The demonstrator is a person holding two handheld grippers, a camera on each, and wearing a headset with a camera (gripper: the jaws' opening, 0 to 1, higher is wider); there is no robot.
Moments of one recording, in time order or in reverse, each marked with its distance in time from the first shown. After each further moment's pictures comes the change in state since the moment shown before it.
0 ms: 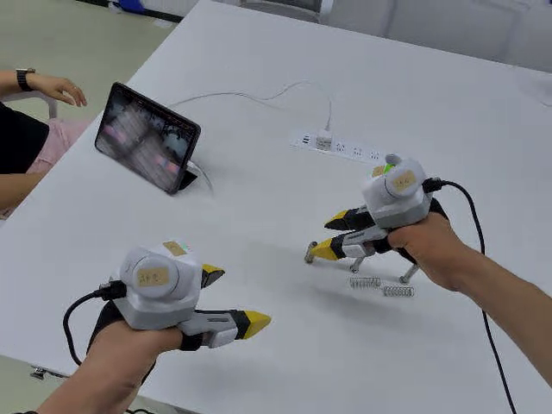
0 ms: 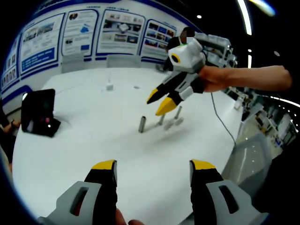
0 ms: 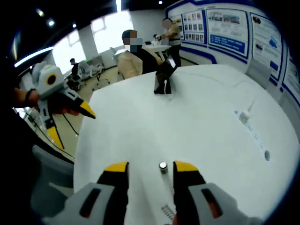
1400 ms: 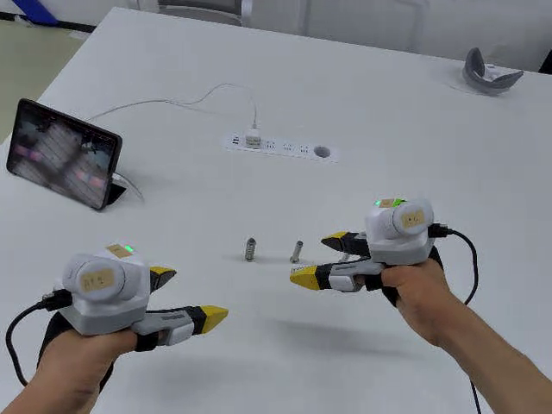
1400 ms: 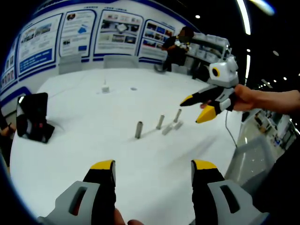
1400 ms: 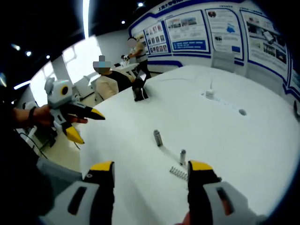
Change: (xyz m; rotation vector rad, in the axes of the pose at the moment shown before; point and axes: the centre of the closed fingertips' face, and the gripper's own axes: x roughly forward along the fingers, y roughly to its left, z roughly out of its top) left arm 0.024 -0.005 0.012 0.007 -0.006 -0.014; right arm -0.073 0.019 -0.058 0.258 -0.184 -0.188
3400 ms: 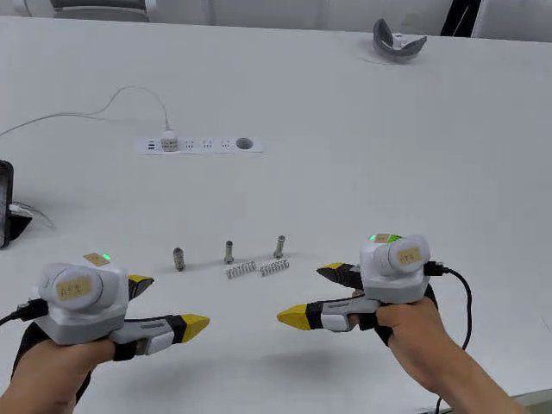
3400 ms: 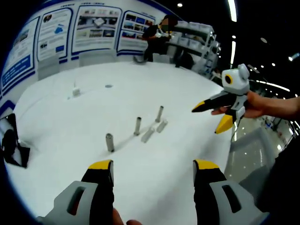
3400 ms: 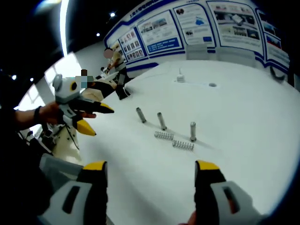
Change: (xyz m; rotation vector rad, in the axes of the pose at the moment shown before) left arm 0.067 -0.050 0.020 0.110 0.094 -0.130; right arm -0.067 -0.019 -0.073 0.206 -0.055 -0.115
